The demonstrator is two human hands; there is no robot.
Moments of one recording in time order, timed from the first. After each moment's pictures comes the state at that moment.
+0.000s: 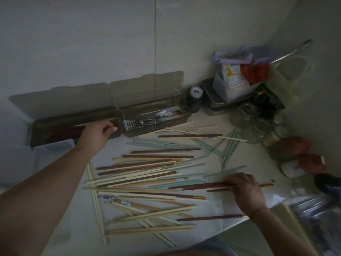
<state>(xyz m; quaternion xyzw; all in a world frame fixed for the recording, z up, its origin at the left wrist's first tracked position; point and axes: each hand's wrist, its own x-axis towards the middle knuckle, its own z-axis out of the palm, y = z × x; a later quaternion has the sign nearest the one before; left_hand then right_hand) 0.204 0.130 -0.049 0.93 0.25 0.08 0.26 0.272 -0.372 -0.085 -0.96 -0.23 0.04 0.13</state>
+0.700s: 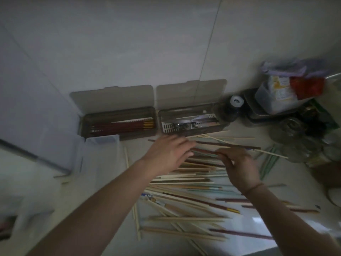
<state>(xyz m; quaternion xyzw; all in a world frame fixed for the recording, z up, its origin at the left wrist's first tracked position) 0.182 0.038 0.002 0.97 -0.10 0.14 0.15 0.293 -0.196 -0.023 -0.87 -0.39 -0.06 0.29</state>
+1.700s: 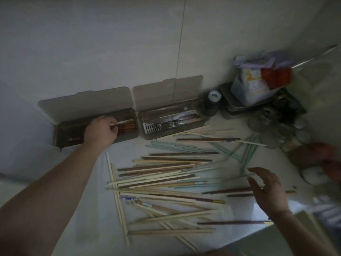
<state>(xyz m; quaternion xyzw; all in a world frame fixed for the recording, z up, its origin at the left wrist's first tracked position) 0.191 0.166 -0.024 0.94 0.30 0.06 0.17 0.278 -0.352 -0.070 -0.95 -0.17 -0.03 0.24</state>
